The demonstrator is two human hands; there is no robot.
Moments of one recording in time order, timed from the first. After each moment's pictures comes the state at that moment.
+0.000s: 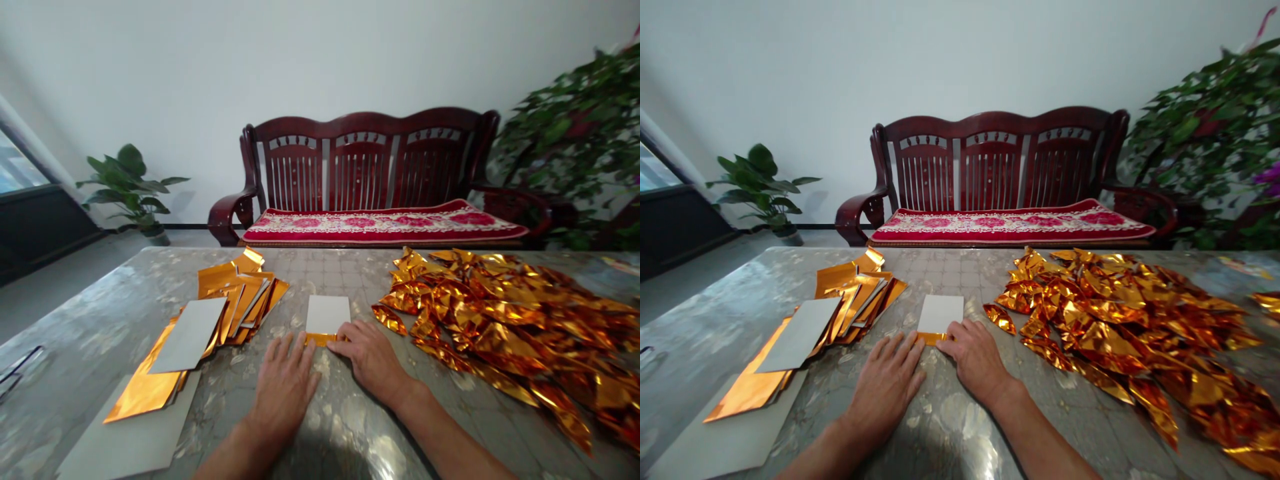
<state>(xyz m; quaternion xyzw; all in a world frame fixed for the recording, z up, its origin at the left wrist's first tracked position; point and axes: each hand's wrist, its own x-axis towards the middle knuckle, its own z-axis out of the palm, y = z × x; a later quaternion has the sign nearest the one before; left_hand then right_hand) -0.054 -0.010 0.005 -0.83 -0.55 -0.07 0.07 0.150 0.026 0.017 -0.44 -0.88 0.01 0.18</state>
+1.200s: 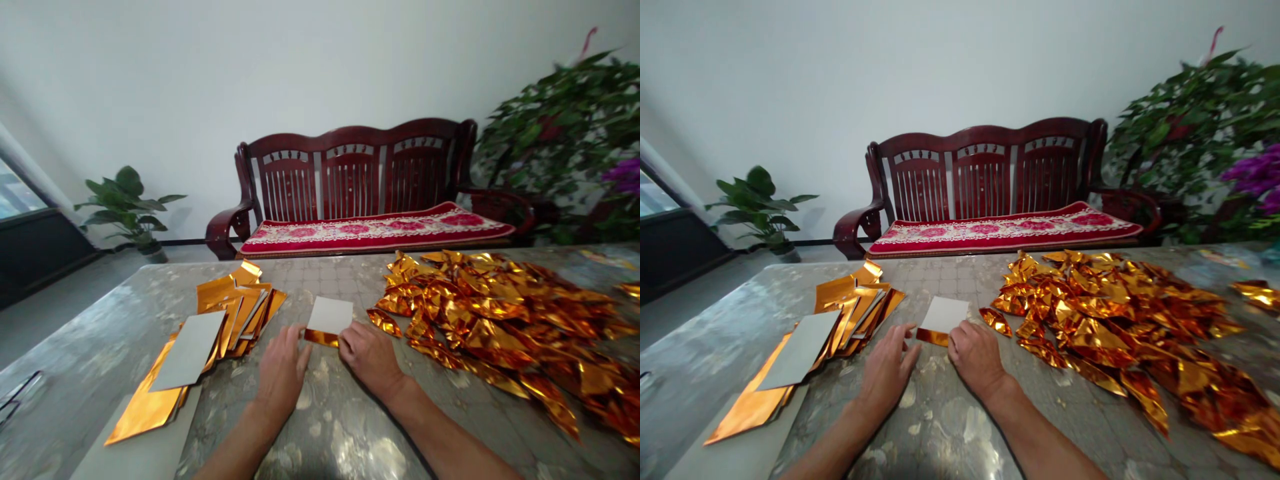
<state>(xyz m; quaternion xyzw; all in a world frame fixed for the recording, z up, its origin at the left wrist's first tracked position) -0.055 0.022 0.009 -0.76 -0.60 -0.24 0.00 0.145 0.036 0.000 -0.54 -0.80 -0.13 0.24</state>
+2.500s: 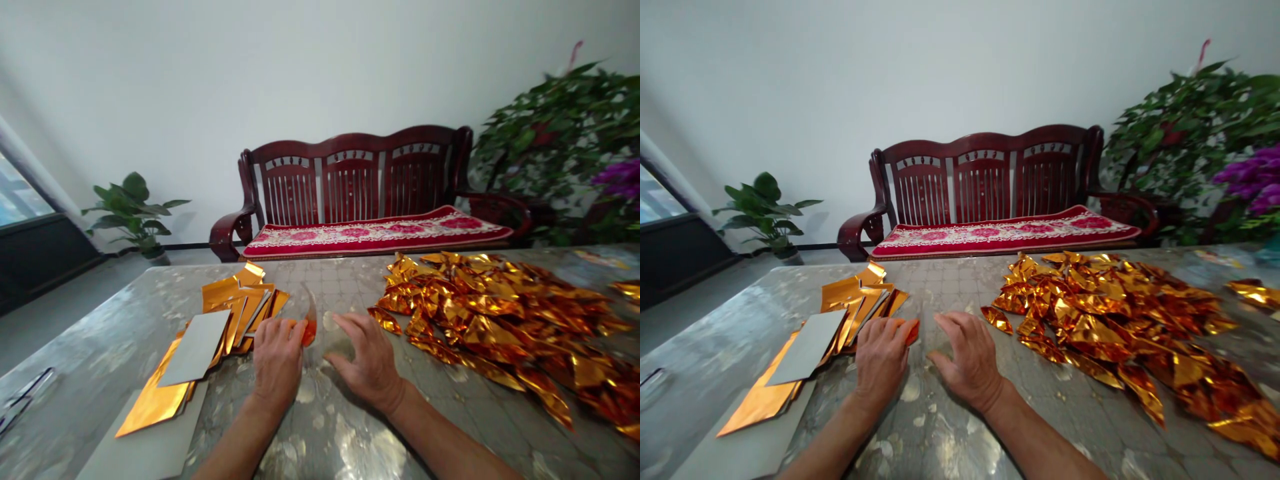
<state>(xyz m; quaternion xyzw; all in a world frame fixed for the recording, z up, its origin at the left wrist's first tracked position) -0.060 0.014 0.040 -0.78 -0.53 -0.26 0.20 0.134 0.011 0.021 -0.40 -0.77 -0.11 0.48</state>
